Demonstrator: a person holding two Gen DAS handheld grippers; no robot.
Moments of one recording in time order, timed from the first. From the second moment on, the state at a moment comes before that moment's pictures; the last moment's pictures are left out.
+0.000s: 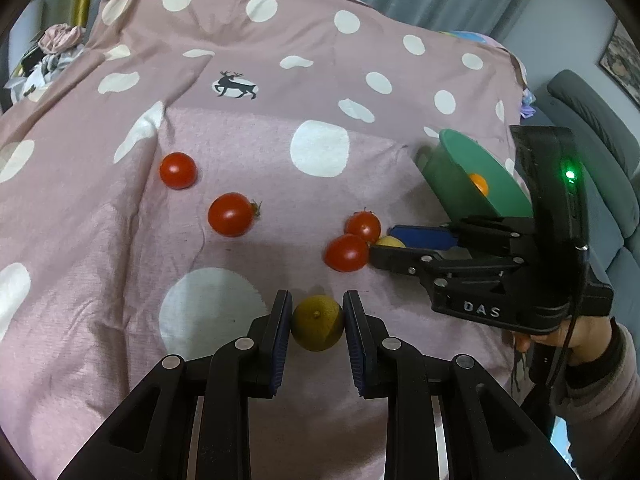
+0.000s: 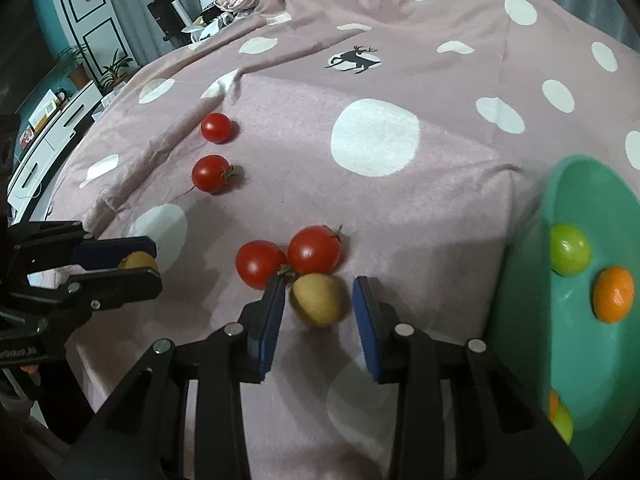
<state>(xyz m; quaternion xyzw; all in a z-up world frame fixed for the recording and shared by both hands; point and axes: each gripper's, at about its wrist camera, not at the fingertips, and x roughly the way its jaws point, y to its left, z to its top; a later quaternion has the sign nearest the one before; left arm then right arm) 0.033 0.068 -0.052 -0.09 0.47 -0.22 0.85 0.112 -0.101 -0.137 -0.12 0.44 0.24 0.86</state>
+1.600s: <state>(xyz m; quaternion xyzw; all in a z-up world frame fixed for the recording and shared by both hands) 0.017 0.008 -0.013 -0.03 0.45 -0.25 0.86 0.017 -0.185 -0.088 0.06 0.34 0.26 0.90</state>
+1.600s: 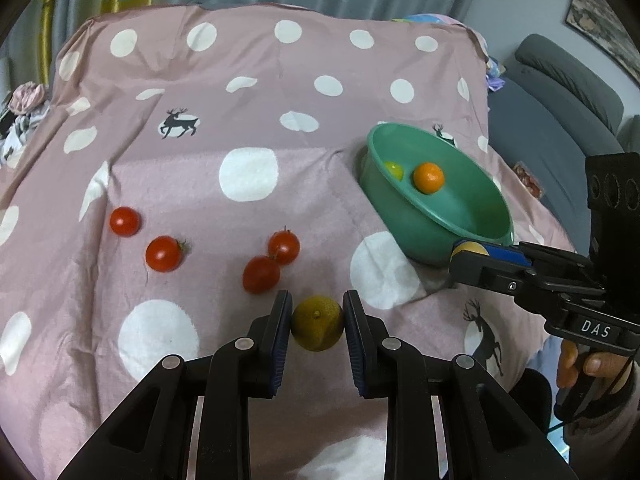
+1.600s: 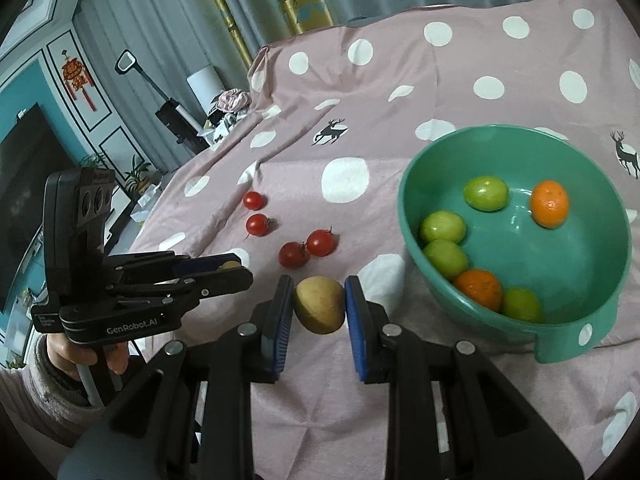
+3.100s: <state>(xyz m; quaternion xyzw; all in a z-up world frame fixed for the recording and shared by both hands) 0.074 -0.152 -0.008 0.11 0.41 -0.32 0.85 0.032 -0.278 -0.086 0.08 0.30 0.11 0.94</state>
